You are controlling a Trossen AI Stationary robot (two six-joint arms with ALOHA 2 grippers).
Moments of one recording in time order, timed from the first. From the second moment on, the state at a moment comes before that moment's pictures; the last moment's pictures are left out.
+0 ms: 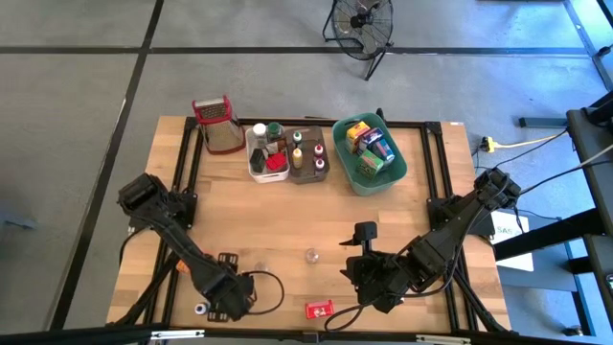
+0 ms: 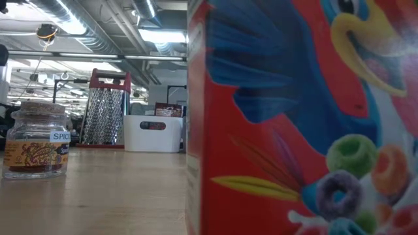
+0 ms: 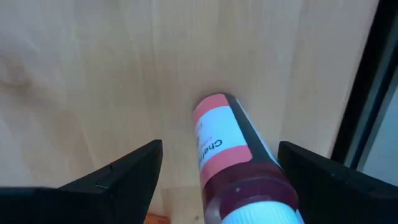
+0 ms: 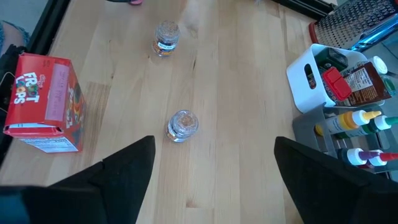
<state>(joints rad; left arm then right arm) -0.80 1.81 1.21 -0.93 0.10 -0.79 0.72 1.71 1.58 -0.94 0.65 0.35</state>
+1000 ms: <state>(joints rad) -0.71 1.81 1.20 -0.89 0.16 -0.67 0.72 1.71 1.58 -0.94 0.65 0.35</state>
